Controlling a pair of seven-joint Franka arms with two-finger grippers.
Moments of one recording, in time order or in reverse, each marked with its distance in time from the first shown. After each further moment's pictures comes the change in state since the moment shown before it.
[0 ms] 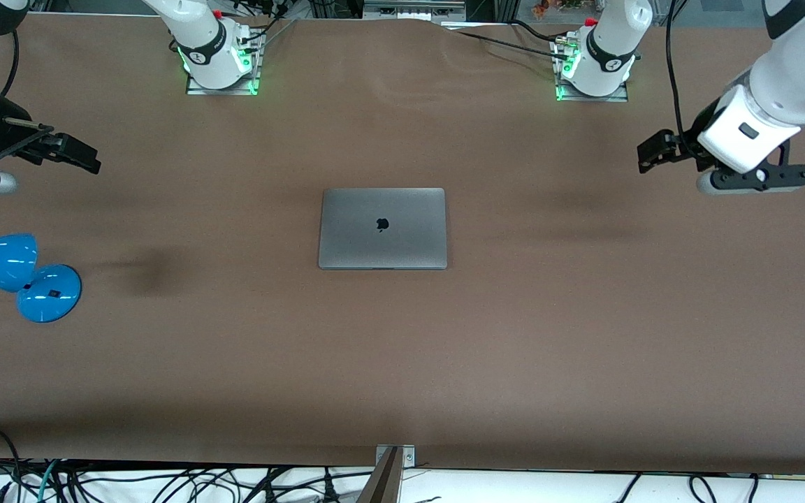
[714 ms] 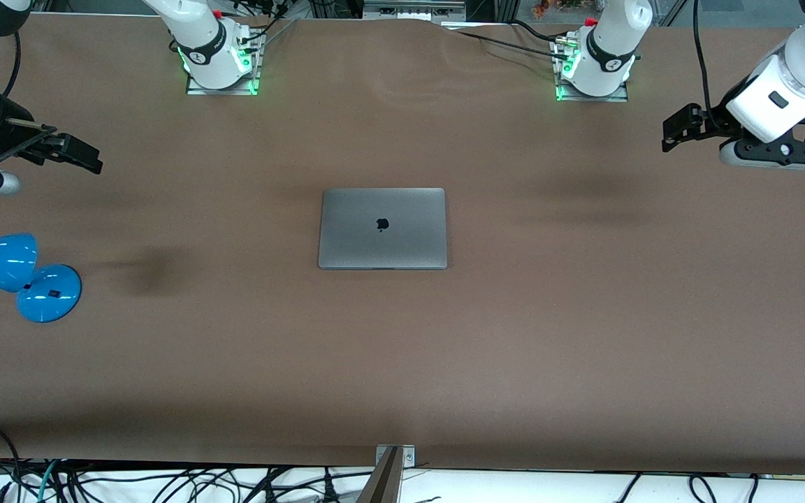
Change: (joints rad) left arm -0.007 -0.081 0.093 -0.081 0.000 -0.007 0.180; right arm 0.001 -0.001 0.006 -0.005 0.001 0.003 -0.005
